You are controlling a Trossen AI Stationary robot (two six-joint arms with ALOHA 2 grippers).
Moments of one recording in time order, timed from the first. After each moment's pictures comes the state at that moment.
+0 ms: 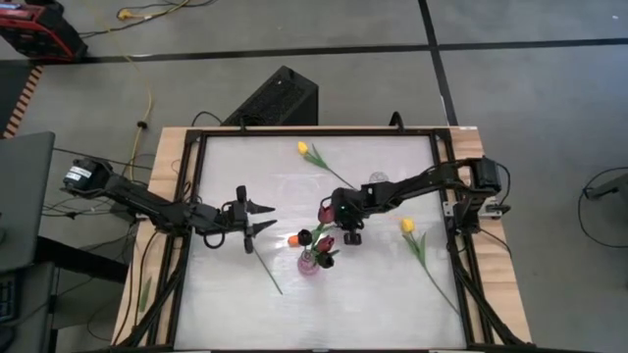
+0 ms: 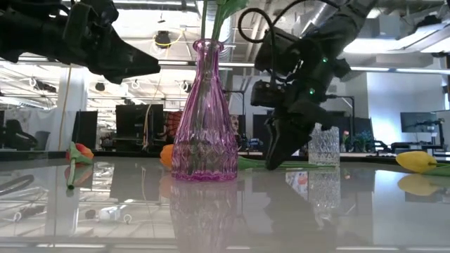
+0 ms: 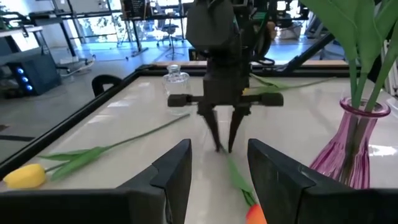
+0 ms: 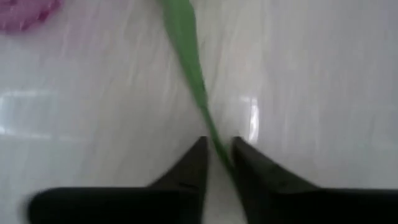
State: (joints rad) left arm -0.26 1.06 0.21 0.75 -0.49 0.00; right arm -0.06 1.80 0.95 -0.26 -0.06 -0.12
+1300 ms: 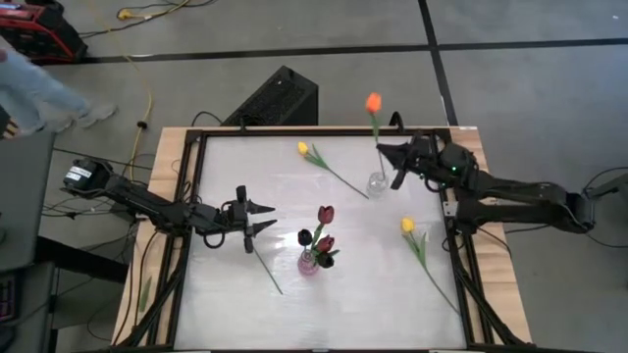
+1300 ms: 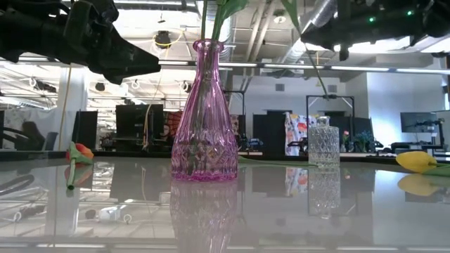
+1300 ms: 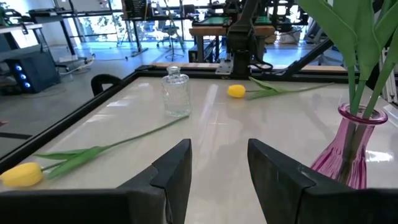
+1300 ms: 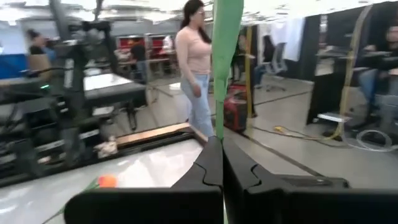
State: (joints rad) left arm -0.26 1.06 0.21 0.76 -0.49 -0.02; right arm -0.38 0.77 0.45 0.40 0.08 0.06
